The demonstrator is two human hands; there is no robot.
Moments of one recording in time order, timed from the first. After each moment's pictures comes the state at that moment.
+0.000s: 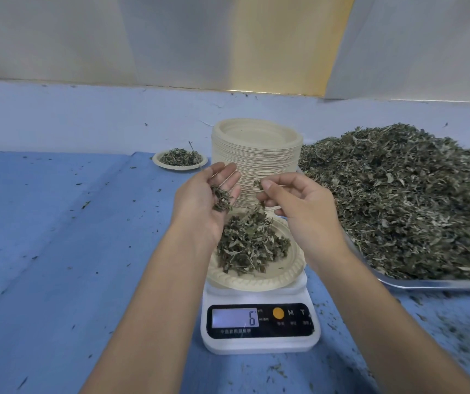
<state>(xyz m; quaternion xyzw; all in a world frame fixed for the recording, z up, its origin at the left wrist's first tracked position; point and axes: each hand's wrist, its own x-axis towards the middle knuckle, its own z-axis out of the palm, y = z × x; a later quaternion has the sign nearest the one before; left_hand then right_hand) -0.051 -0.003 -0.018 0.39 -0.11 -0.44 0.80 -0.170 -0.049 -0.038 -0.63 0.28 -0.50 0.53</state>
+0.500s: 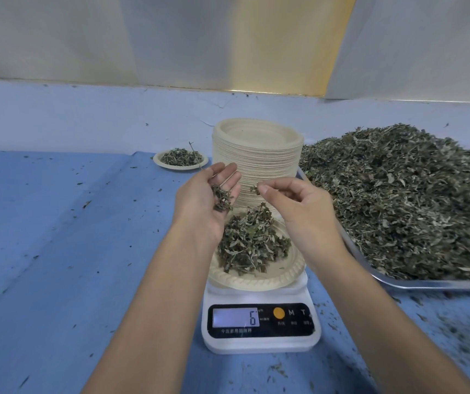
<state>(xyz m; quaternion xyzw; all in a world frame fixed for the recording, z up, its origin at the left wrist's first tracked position) -0.052 -0.002 -0.018 0.40 -0.11 -0.44 0.80 -0.169 -0.055 -0.046 -0.67 0.32 -0.49 0.46</state>
